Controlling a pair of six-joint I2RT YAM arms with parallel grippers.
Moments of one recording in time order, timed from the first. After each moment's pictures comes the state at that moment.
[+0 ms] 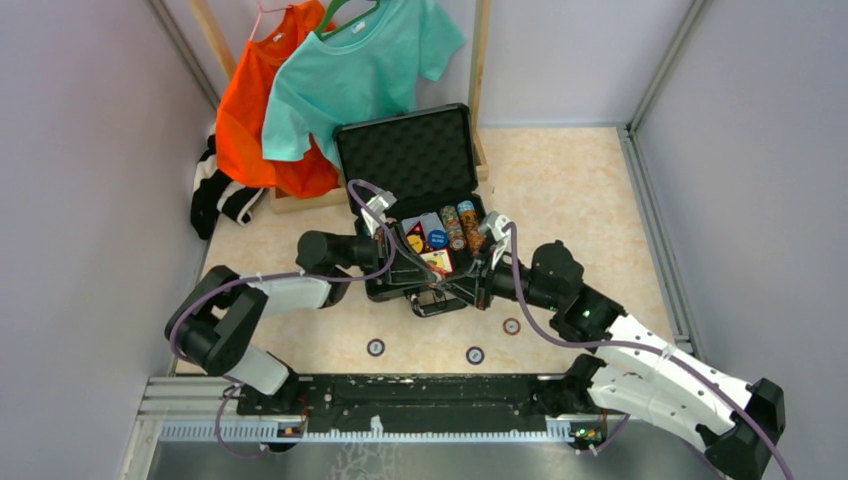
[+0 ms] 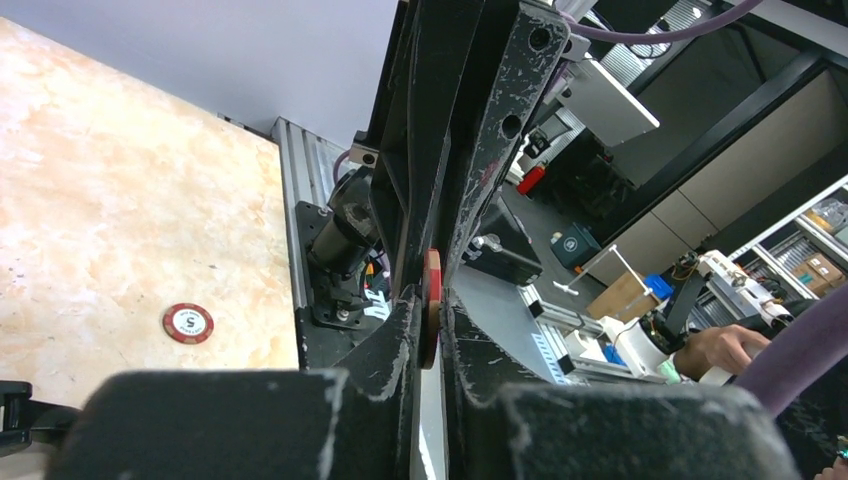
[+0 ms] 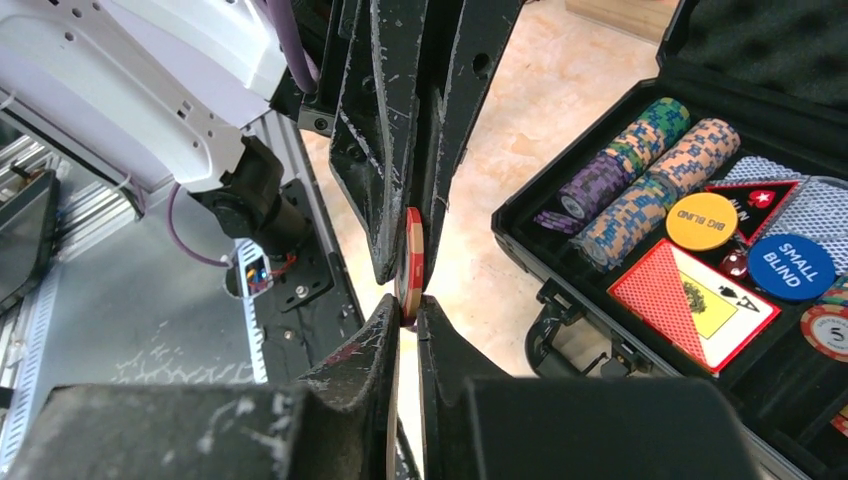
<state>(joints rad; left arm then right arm) -0.61 1.52 0.58 1.53 1.11 -1.21 0.83 0.76 0.61 0.04 -0.38 0.32</state>
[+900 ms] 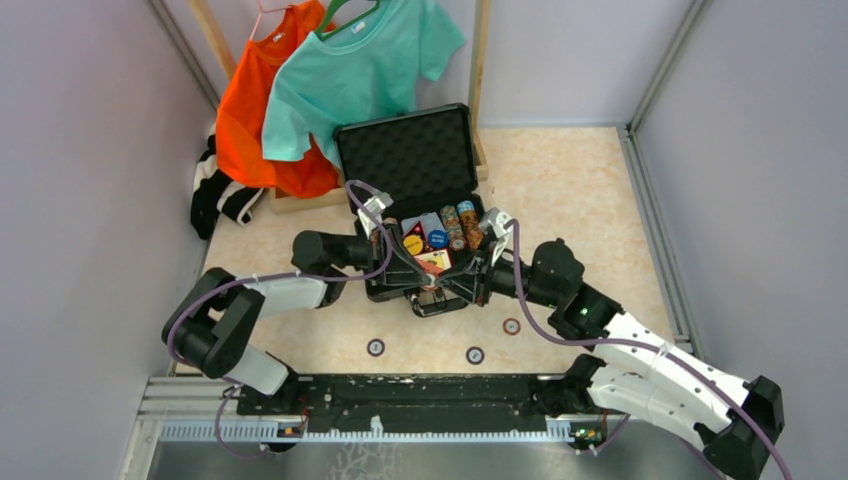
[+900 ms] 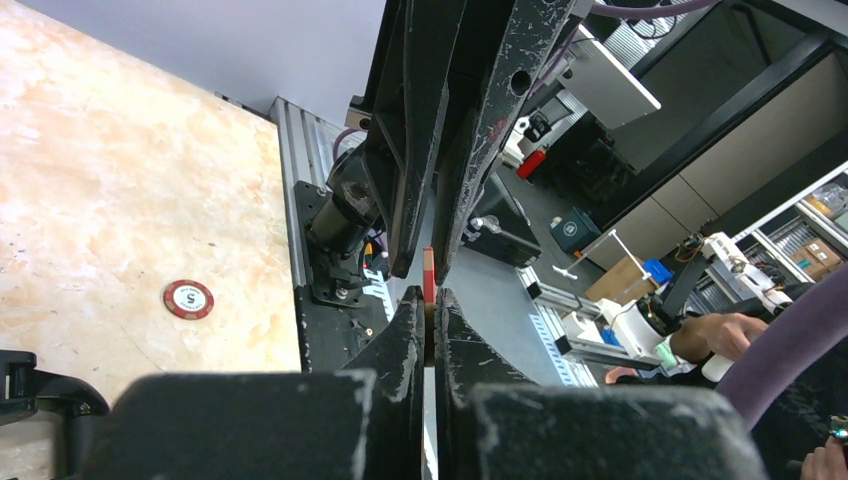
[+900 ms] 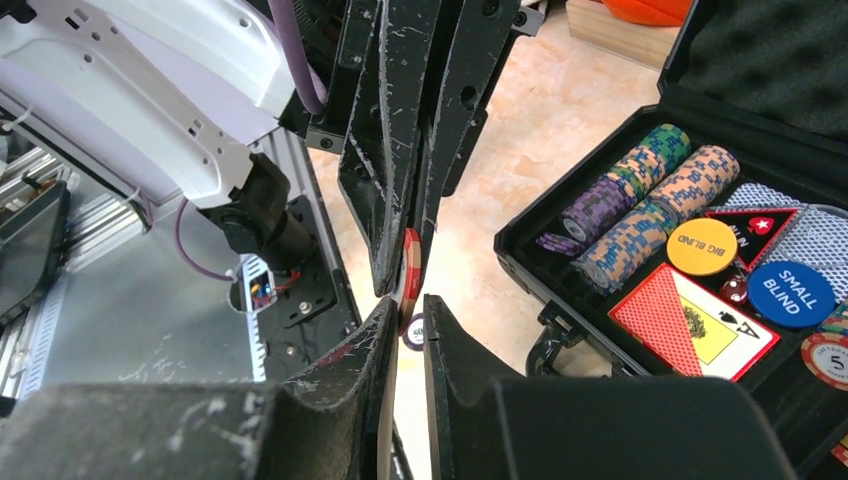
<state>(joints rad) -0.59 1.51 0.57 1.53 1.15 -1.22 0.82 0.77 0.61 0.10 -0.39 0.32</state>
